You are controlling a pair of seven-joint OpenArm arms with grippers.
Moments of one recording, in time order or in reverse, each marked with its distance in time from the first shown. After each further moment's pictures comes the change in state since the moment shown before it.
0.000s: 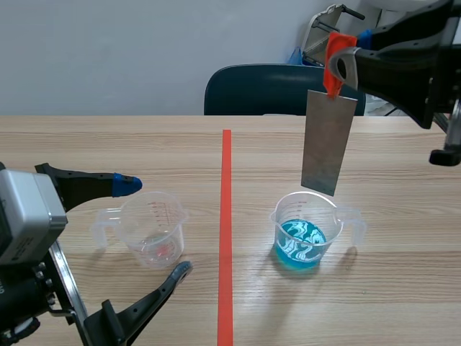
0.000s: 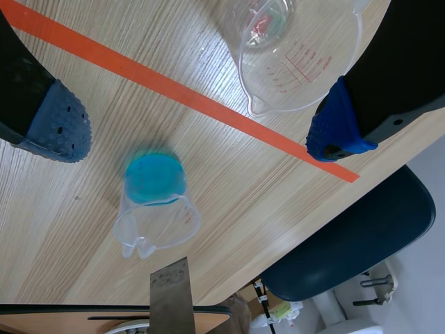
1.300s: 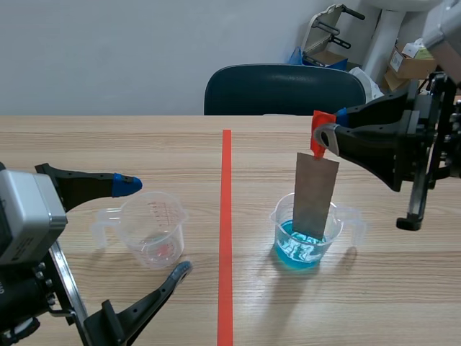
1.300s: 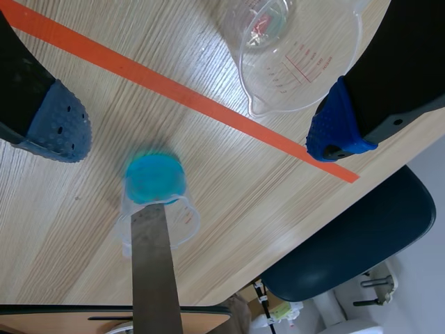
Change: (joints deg) left arm 0.0 0.0 0.0 0.0 0.0 0.0 0.0; right arm 0.0 -0.2 -10.2 -11.4 -10.8 -0.1 12.3
